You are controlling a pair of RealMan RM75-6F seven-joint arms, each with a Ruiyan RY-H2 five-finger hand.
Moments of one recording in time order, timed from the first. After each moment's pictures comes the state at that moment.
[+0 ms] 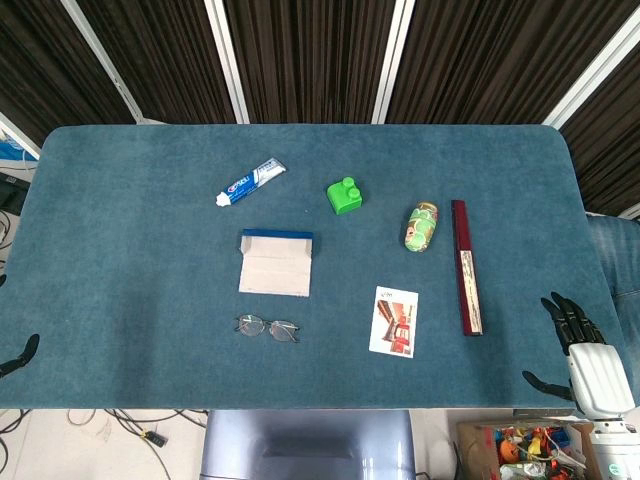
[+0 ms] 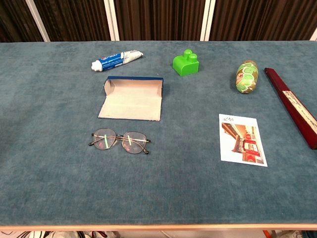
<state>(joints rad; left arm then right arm) -0.01 -1.04 -0.09 -1.75 1.40 1.52 -0.14 0.04 -1.12 0.03 -1.62 -1.57 1.52 0.12</state>
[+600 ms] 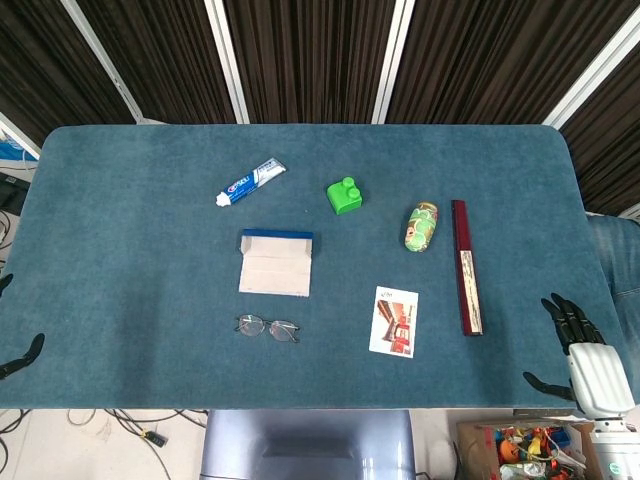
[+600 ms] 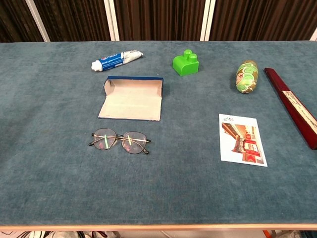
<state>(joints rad) -0.03 -1.05 -0.08 -1.74 1.43 1.51 -0.12 0.04 -1.11 0.03 -1.64 -1.54 1.49 0.12</state>
